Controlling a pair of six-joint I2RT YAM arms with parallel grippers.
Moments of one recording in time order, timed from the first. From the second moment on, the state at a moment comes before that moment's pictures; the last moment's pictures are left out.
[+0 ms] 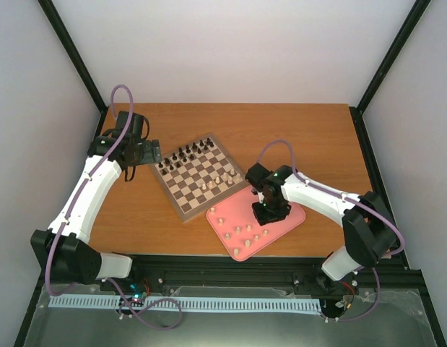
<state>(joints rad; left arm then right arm) -0.19 1.33 1.35 -1.00 -0.23 -0.34 0.73 1.55 1.06 -1.08 -0.09 0.41</state>
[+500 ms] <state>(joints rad) -0.19 1.34 1.35 -1.00 -0.22 -0.34 0.73 1.54 0.93 -0.99 -0.16 0.44</state>
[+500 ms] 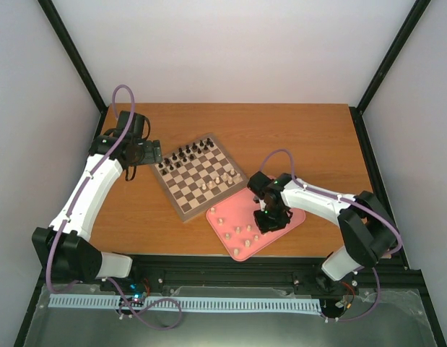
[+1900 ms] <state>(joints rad) -0.19 1.36 1.35 -0.99 -0.22 -0.34 0.75 1.69 1.39 -1.17 -0.04 0.38</state>
